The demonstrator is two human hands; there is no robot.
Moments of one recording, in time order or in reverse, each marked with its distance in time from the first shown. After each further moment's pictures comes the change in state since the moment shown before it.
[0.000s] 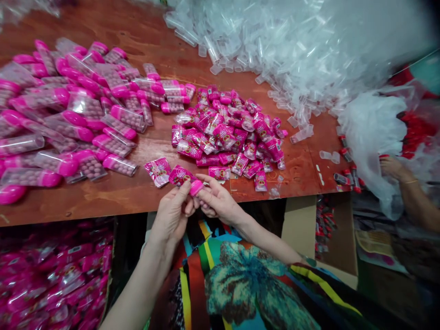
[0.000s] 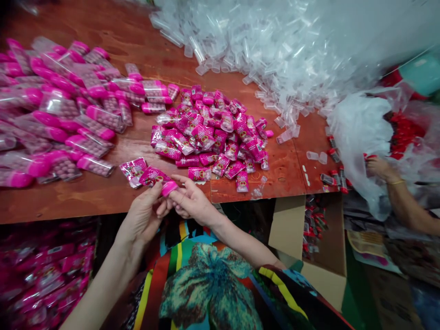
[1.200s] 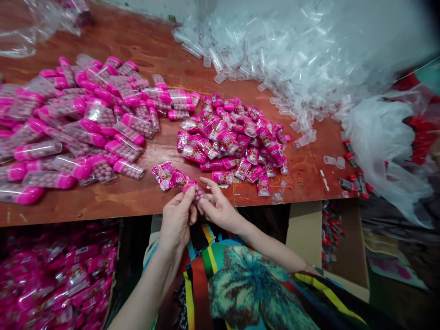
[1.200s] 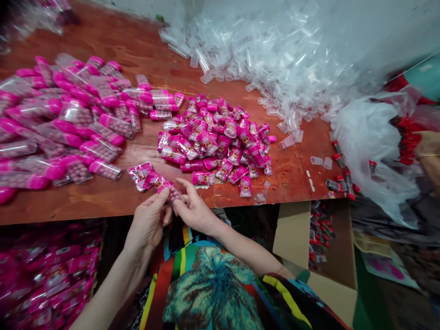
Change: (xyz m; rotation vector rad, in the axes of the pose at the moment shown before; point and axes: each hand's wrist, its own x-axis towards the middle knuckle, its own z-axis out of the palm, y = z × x) left_hand -0.005 -0.010 0.000 0.105 0.176 0.023; right_hand 0.001 0.007 0.004 -0.098 0.009 -0.015
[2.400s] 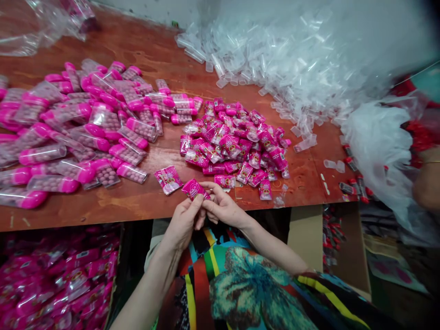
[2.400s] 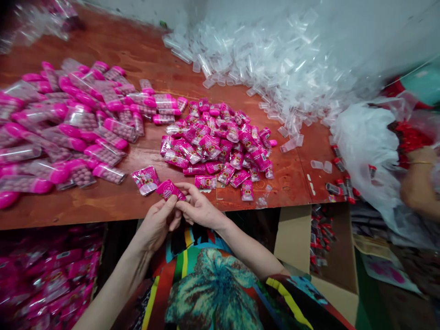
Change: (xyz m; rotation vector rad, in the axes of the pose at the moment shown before) left_hand -0.002 -0.001 -0.003 0.073 -0.227 -0.011; right_hand 0.014 0.001 -0.016 0.005 -0.140 -0.031
